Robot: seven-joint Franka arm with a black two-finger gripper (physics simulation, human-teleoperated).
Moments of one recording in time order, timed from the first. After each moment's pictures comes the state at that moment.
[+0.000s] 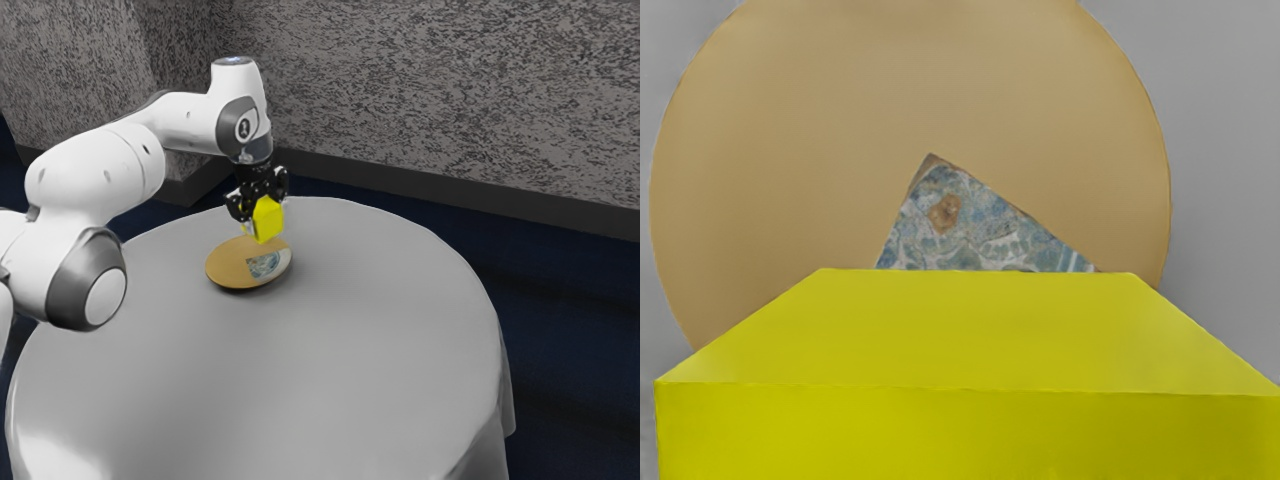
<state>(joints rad) -0.10 0.83 0.27 -0.99 -0.19 1.81 -1.13</state>
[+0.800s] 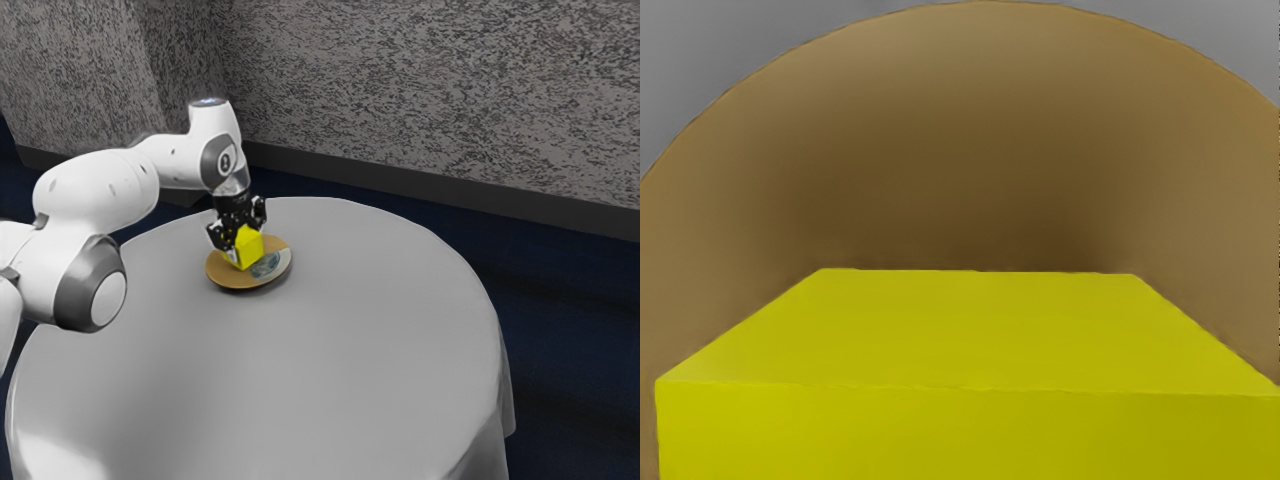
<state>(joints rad) 0.00 0.93 0.25 -1.03 -0.24 1.92 -1.12</state>
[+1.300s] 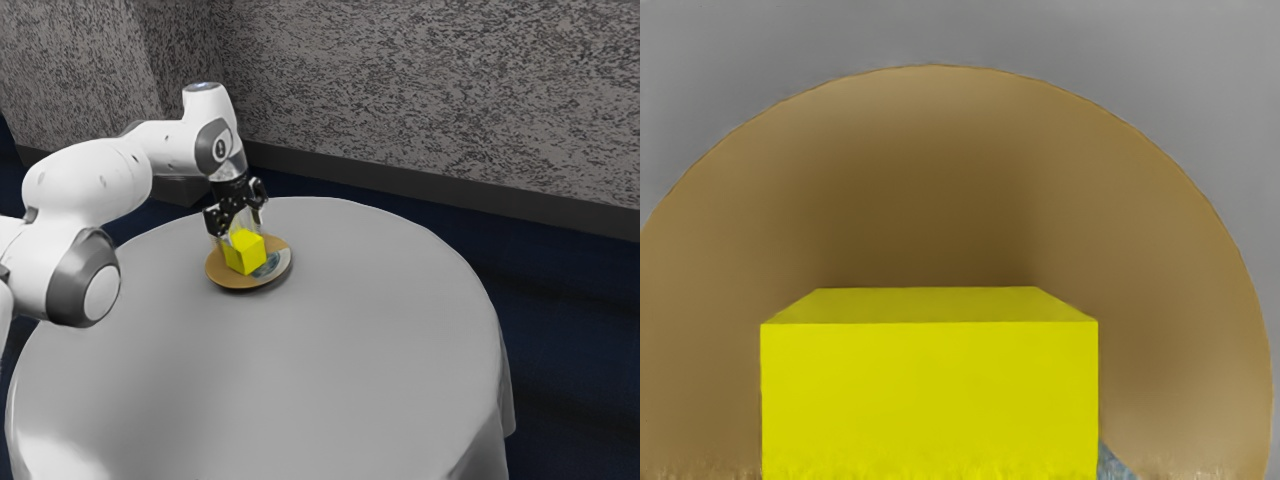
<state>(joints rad) 0.00 0.88 0.25 -1.03 -0.24 1.93 -1.12</state>
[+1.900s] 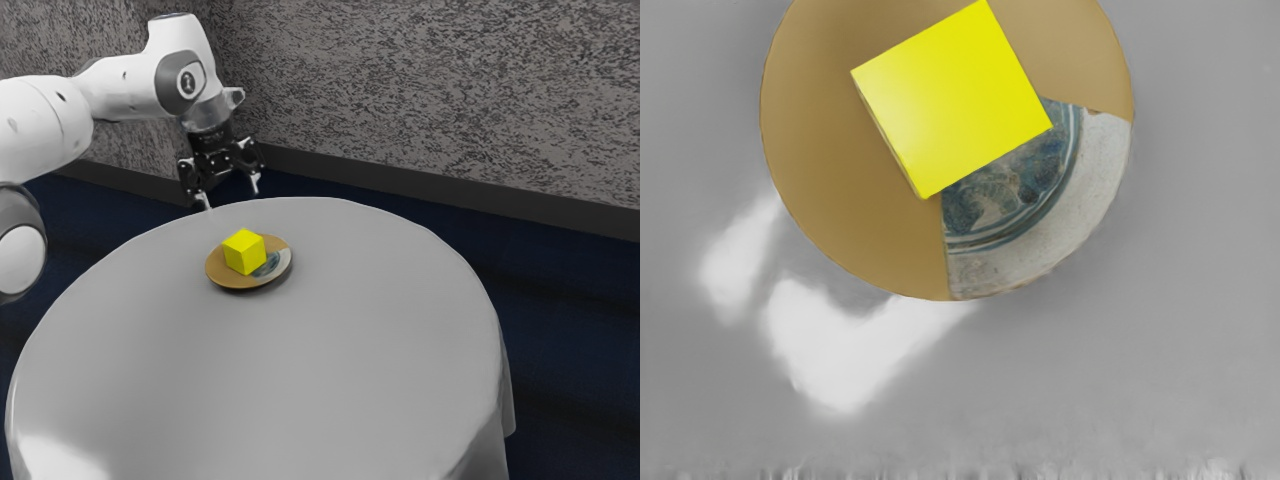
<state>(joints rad) -0.06 0.49 0.23 -1.31 -0.22 1.79 -0.67</state>
